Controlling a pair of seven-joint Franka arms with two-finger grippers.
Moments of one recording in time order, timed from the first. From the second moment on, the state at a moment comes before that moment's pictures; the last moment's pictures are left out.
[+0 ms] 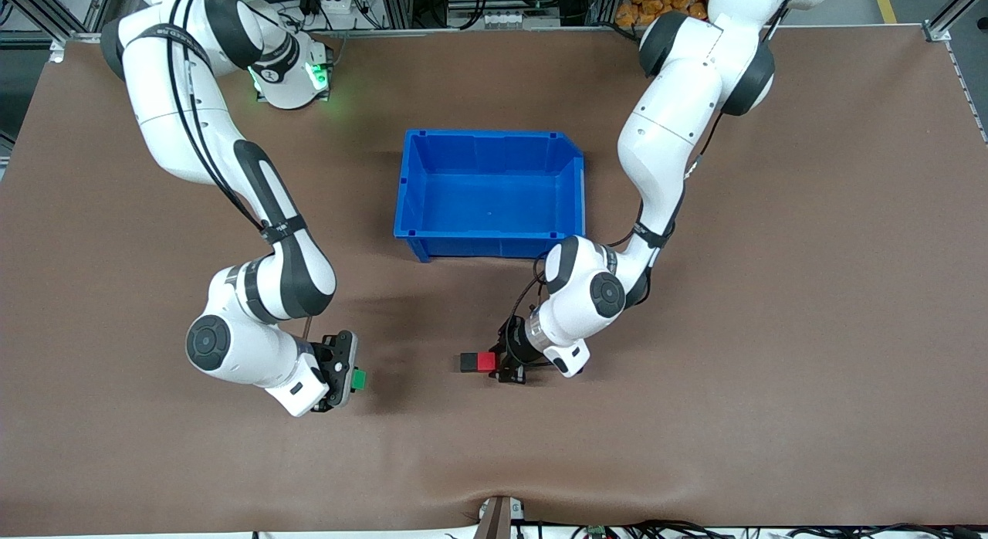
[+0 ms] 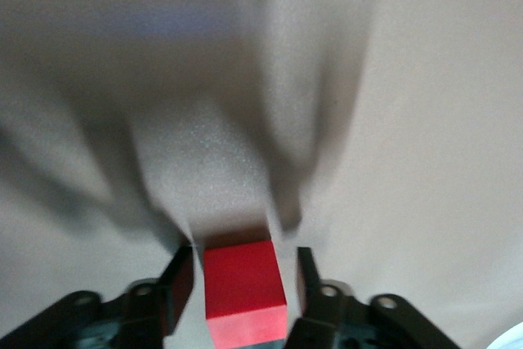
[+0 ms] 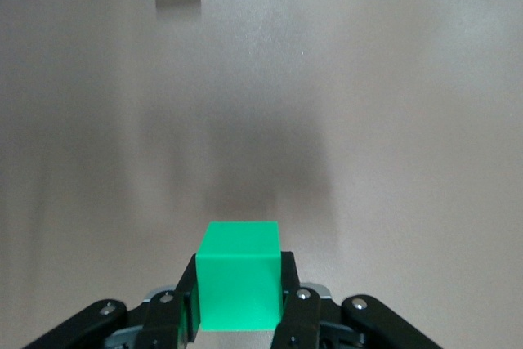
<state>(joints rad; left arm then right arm) -0.57 1.19 -0.05 -0.98 -0.57 2.55 -1.67 0.20 0.92 0.08 -1.17 0.21 2.17 -1.36</state>
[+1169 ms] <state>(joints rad) -0.41 1.06 -0.03 -0.94 -0.55 2.14 -1.50 0.38 0.92 0.08 -1.17 0.05 2.22 -0.96</state>
